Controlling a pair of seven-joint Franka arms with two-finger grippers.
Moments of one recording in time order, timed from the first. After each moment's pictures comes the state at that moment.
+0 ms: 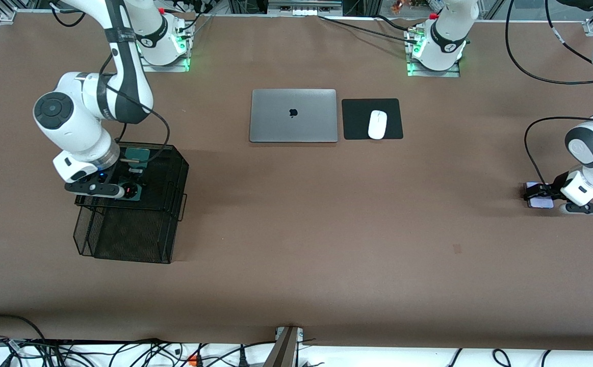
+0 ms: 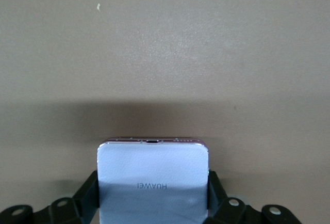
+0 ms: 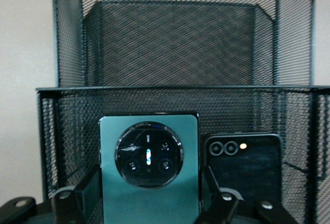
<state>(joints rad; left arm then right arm) 0.49 0.63 -0.01 -1.89 -0.08 2.51 0.54 1.02 0.30 -0.91 -2.11 0.23 2.38 0.06</state>
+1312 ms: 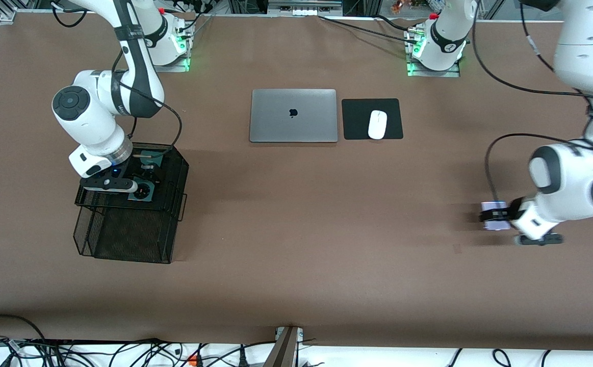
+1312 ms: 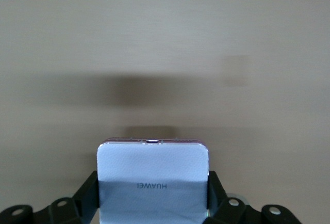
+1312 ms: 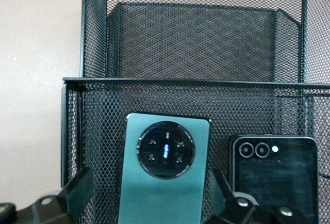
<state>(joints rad) 0.13 0.63 -0.03 -1.70 -0.08 2.24 0.08 1.03 0.28 -0.87 -2.17 0.23 2.50 0.06</state>
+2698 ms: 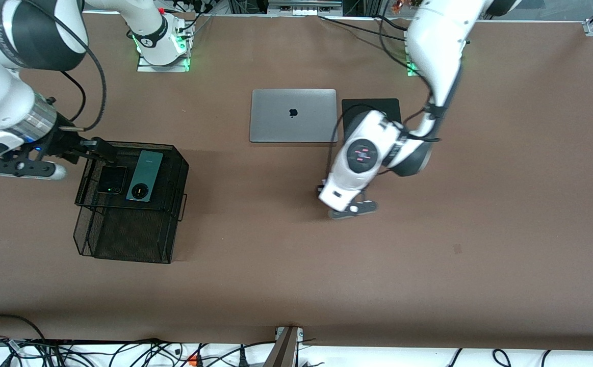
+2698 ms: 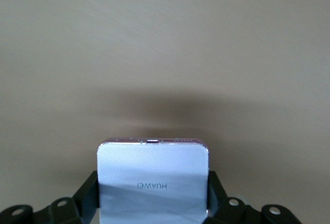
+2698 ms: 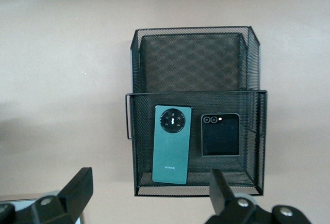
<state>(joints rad) -0.58 0.77 -0.03 -1.42 -0.08 2.16 -0.78 1.02 0.21 -0.99 -1.63 0.21 1.79 0.10</state>
